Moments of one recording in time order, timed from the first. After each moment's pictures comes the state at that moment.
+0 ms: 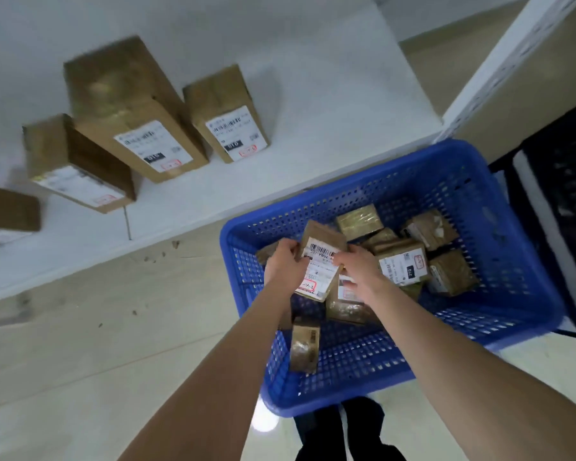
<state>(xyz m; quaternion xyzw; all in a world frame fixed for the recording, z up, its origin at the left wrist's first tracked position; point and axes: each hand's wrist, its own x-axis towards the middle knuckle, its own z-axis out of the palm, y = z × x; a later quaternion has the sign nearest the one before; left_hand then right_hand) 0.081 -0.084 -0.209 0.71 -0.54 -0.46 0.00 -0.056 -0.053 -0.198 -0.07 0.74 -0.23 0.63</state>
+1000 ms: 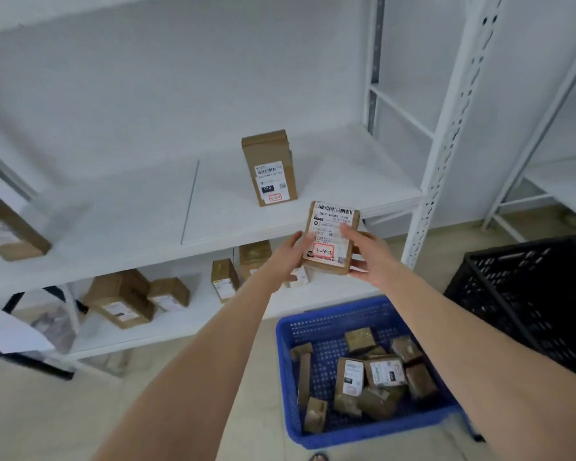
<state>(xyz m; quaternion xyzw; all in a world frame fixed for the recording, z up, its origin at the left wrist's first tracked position) 0.090 0.008 0.338 0.61 -0.51 -0.56 0.22 -0.077 0.019 0.325 -0.24 0.58 -0.47 0.62</state>
